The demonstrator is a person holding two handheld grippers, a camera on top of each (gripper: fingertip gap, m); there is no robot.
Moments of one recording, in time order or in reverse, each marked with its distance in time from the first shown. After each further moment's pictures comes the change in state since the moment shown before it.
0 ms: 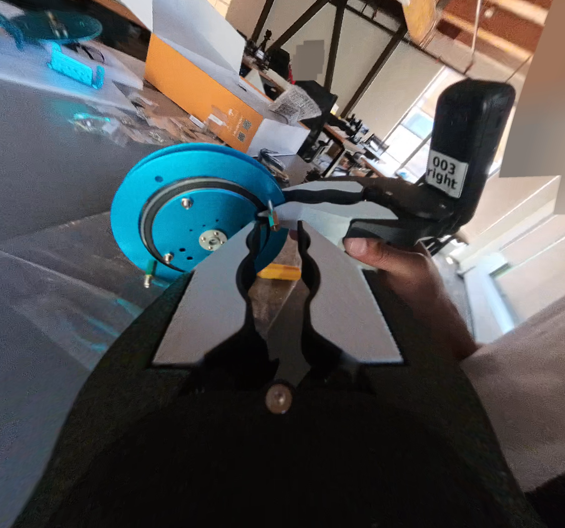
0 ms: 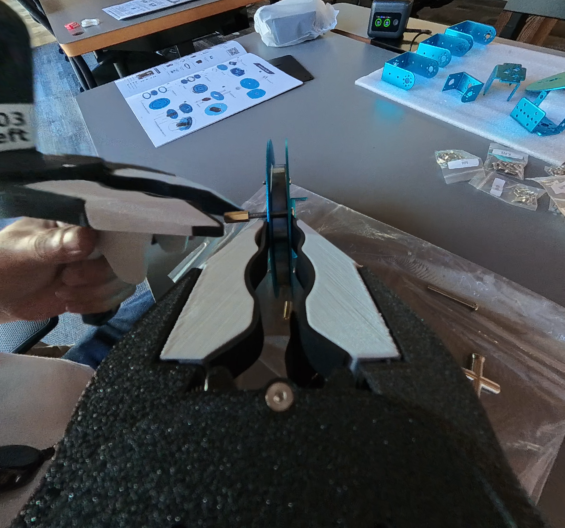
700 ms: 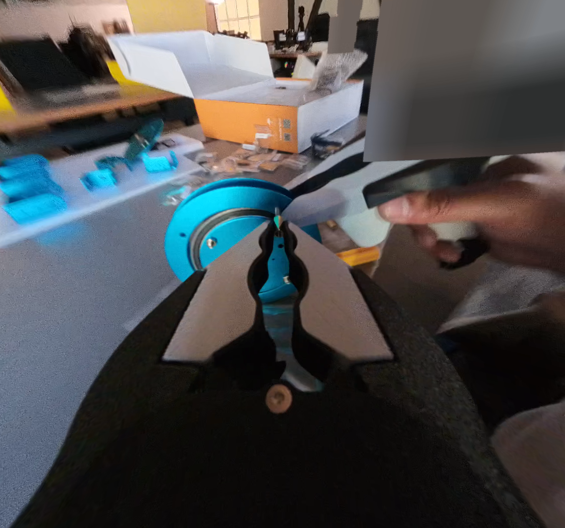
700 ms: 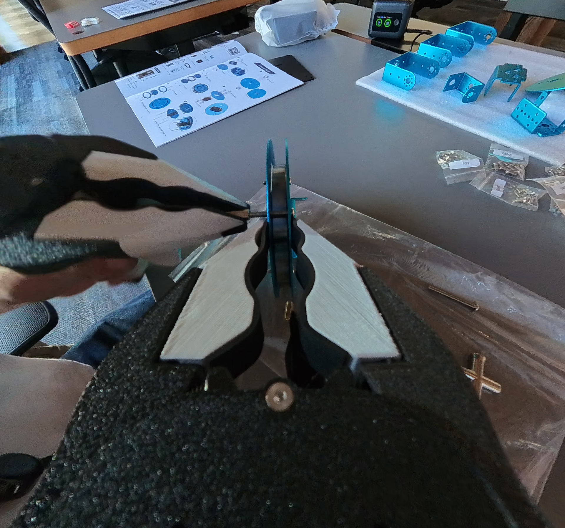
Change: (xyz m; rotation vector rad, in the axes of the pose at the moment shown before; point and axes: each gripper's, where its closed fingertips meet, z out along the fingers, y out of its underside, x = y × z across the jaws) left arm -0.006 0.000 0.004 -0.065 -0.231 0.687; right arm -0.001 0.000 0.000 0.000 0.001 -0.002
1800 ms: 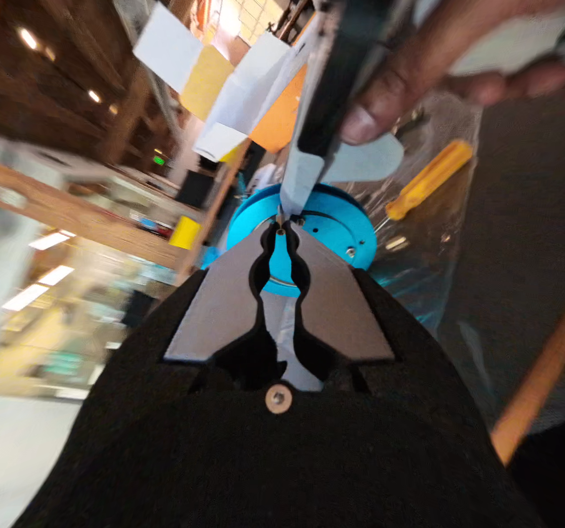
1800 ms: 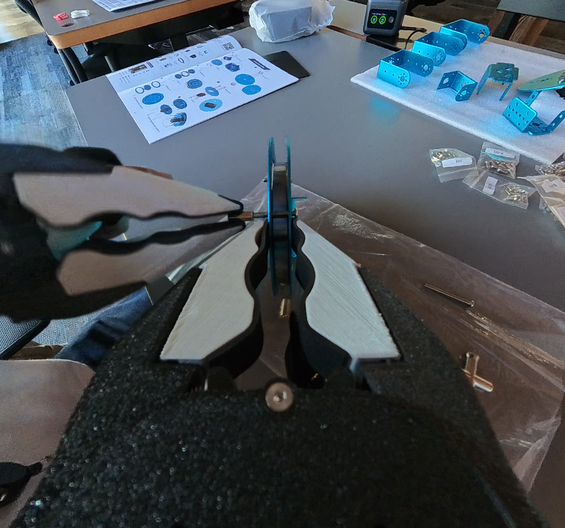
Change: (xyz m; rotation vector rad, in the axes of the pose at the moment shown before) left arm -0.001 0.001 0.002 -0.087 -0.221 0.853; right arm 0.004 0.001 -0.001 -0.011 0.017 -0.008
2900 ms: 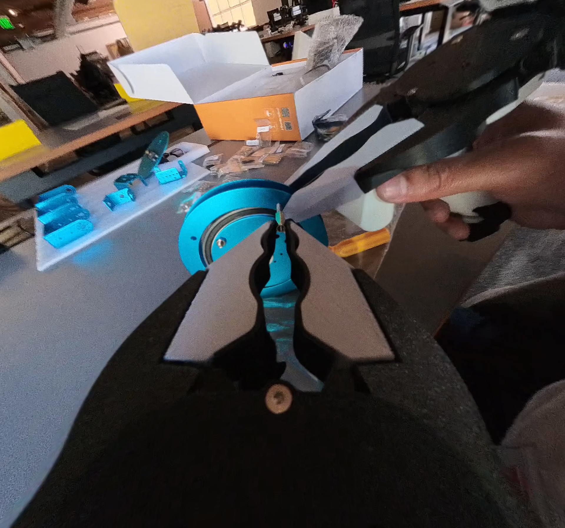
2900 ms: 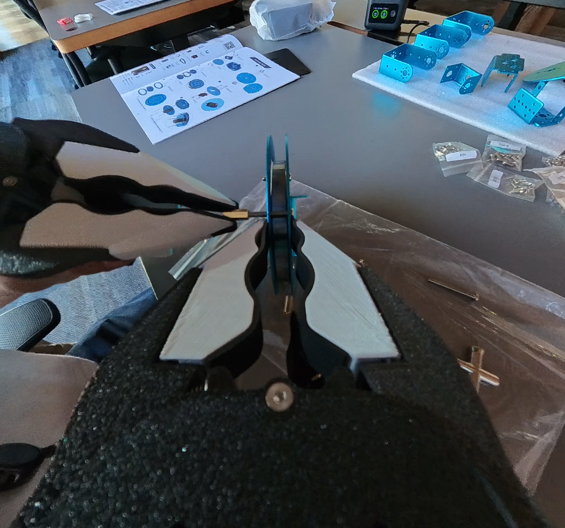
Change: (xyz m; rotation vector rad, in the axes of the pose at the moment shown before) left arm 0.001 -0.001 -0.007 0.062 0.246 -0.772; right arm -0.002 0.002 -0.002 -0.004 -0.008 0.023
